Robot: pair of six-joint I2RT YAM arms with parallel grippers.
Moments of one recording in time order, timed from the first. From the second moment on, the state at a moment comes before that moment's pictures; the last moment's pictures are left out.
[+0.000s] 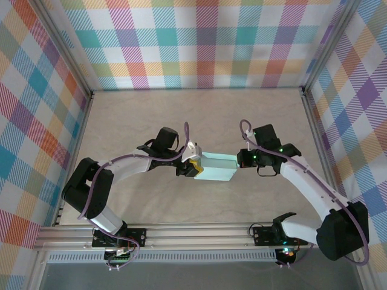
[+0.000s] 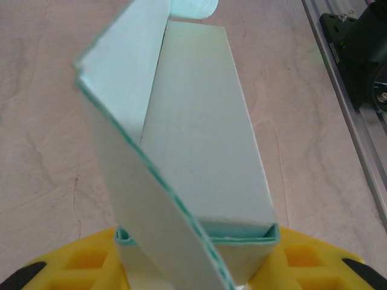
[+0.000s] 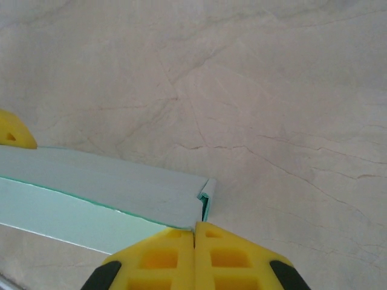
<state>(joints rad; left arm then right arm) -0.57 1.60 0.89 -0.12 0.79 0.54 0.40 1.16 0.88 -0.71 -0.23 0.30</state>
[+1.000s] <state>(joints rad) -0.57 1.63 0.89 -0.06 0.71 0.47 0.51 1.05 0.69 -0.44 0.03 0.54</state>
